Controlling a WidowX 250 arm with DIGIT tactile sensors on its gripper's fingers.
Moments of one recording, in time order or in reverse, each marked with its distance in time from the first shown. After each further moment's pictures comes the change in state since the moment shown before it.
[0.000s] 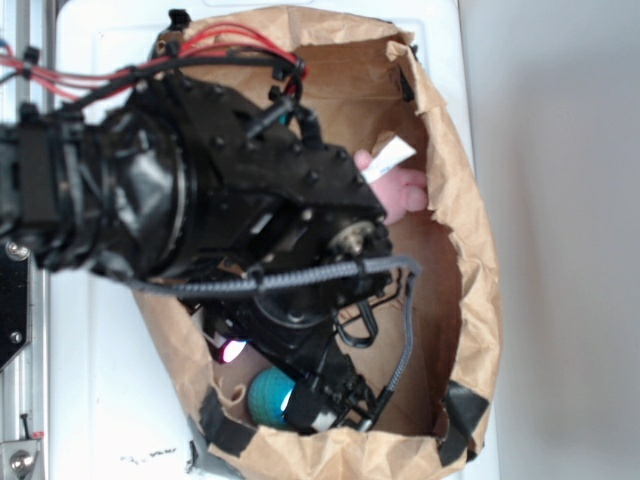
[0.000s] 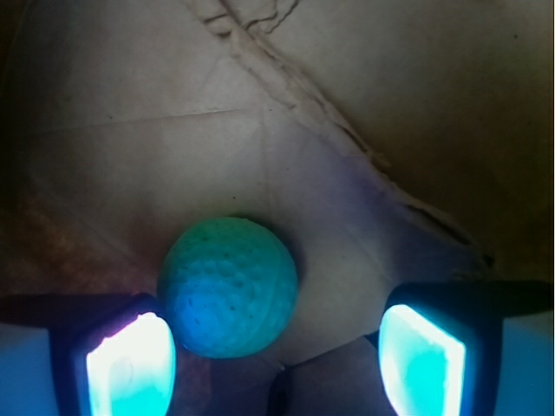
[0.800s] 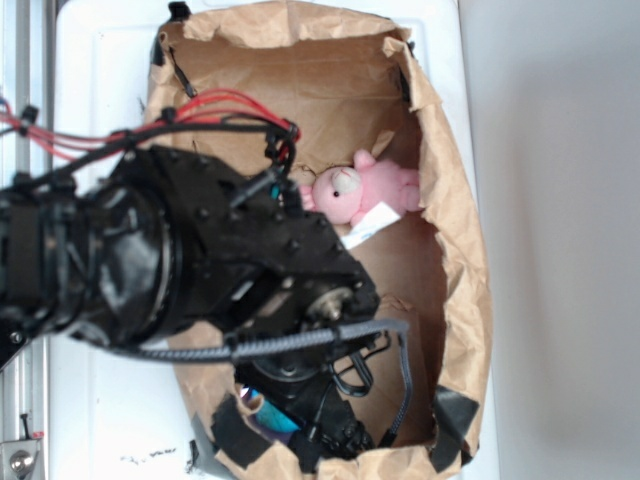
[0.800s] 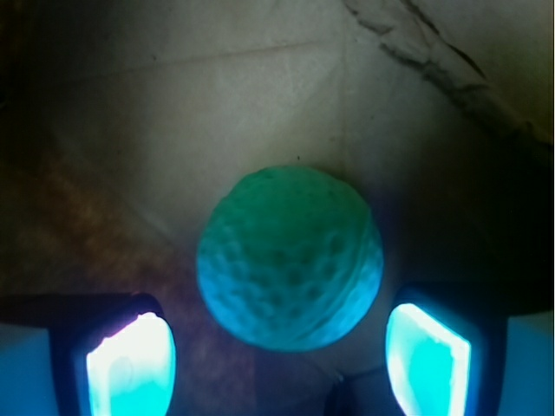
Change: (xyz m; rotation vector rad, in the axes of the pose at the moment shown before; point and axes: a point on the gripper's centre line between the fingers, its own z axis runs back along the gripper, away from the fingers) arm -0.012 -0.017 -0.019 -0.074 -0.024 -0.007
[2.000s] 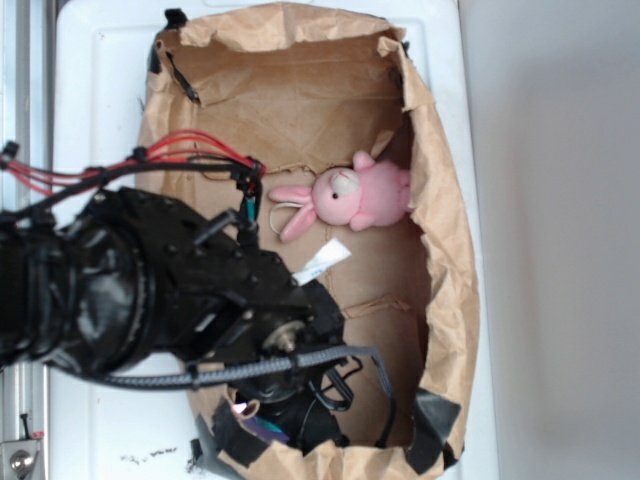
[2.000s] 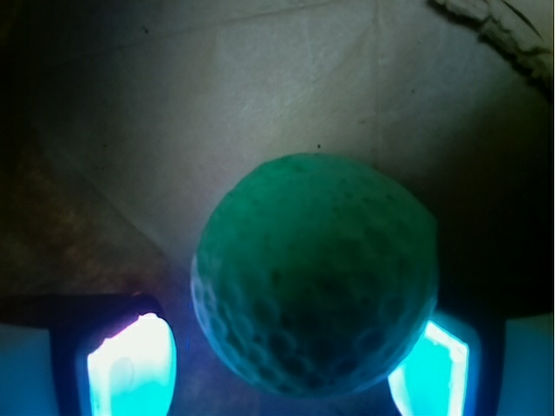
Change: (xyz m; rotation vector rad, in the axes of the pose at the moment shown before) arm 0.009 0.004 -0.021 -0.031 -0.111 -0.028
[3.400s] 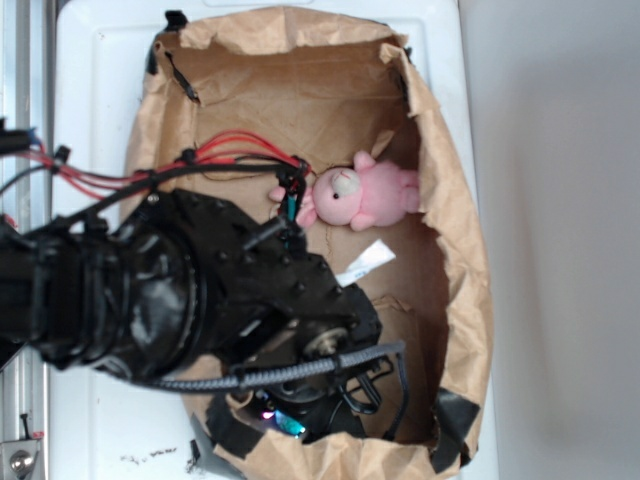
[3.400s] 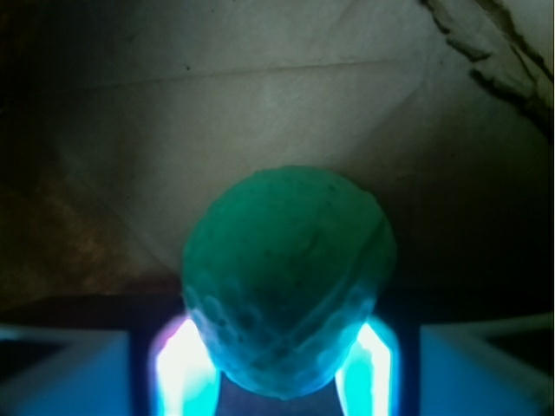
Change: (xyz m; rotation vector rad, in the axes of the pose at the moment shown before) arm 0.014 -0.006 0.005 0.018 -0.004 -0.016
